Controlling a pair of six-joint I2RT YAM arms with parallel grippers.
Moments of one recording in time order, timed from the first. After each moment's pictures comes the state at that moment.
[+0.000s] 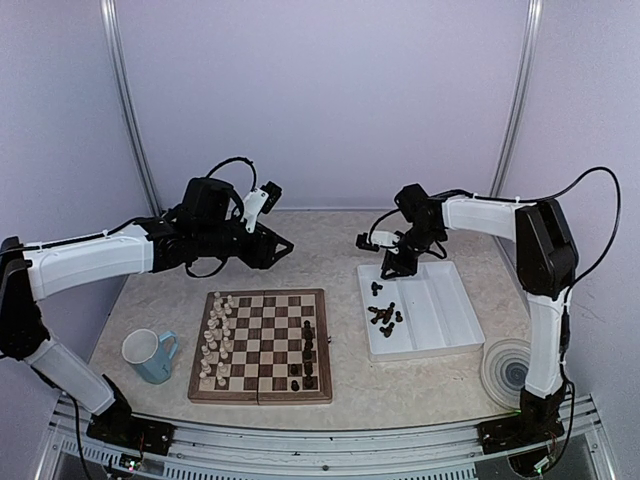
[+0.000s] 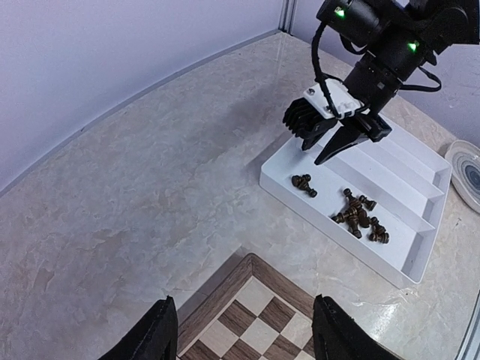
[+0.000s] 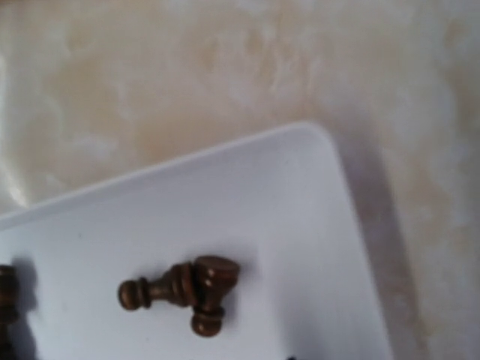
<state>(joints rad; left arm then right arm) -0.68 1.50 1.12 -0.13 0.15 0.02 0.45 2.09 1.65 -0.72 -0.30 -0.86</state>
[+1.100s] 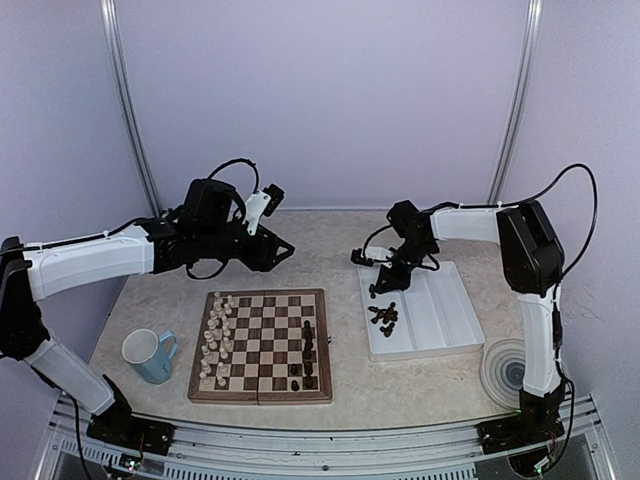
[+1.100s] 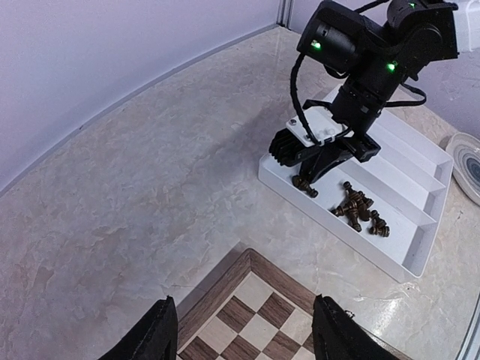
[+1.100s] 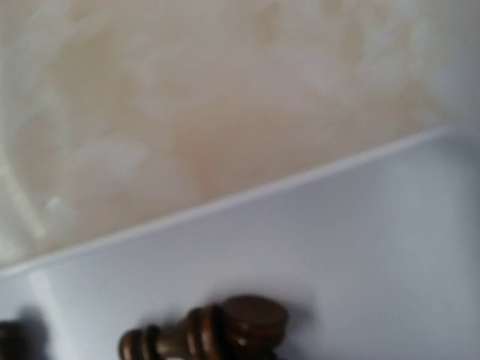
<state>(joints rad) -0.69 1.49 1.12 -0.14 0.14 0.03 0.47 2.20 1.65 -0.70 -0.34 -0.81</state>
